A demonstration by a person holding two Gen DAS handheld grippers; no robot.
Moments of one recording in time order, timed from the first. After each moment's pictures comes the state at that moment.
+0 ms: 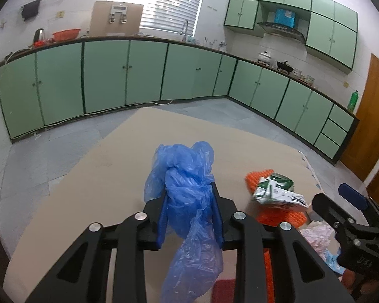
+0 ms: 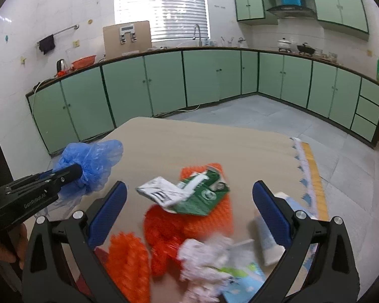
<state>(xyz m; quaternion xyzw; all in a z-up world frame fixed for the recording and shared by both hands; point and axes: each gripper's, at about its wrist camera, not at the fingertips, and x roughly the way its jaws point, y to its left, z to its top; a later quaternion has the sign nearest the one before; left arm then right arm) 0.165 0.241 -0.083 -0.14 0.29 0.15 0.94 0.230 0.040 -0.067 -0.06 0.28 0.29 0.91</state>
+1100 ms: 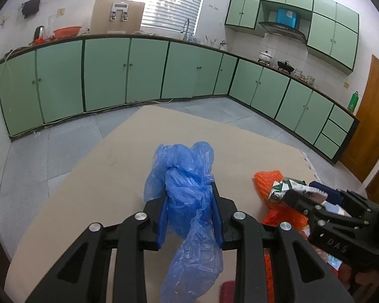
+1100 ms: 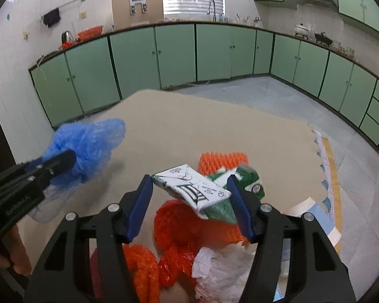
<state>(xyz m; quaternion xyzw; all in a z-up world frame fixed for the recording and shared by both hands) 0.171 0.245 -0.085 -0.15 0.29 0.14 0.94 0.249 0.071 -0.071 -0.10 0.34 0.31 0.88</state>
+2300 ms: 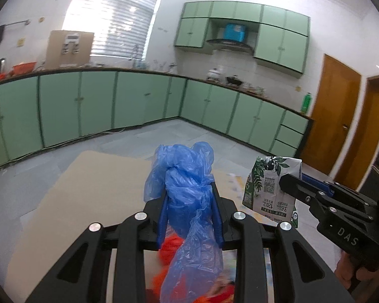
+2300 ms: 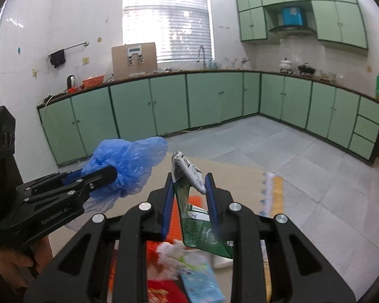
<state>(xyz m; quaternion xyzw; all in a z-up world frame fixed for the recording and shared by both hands) 0.174 0.153 0.004 -0.11 0.22 0.01 0.97 0.206 -0.049 0.040 -0.05 0.23 0.30 0.93</state>
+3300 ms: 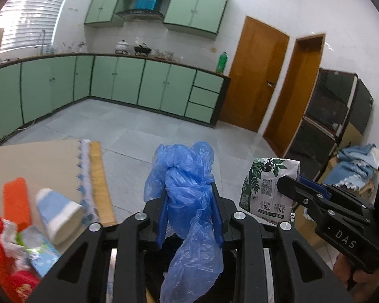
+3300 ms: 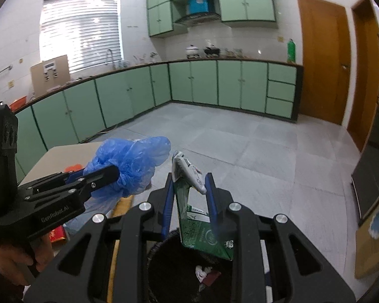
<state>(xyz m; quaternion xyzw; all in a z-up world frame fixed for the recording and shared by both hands) 0.208 -0.112 -0.042 -0.07 0.27 -0.23 0.93 0.159 -0.316 -0.019 0.01 0.27 0.07 0.96</state>
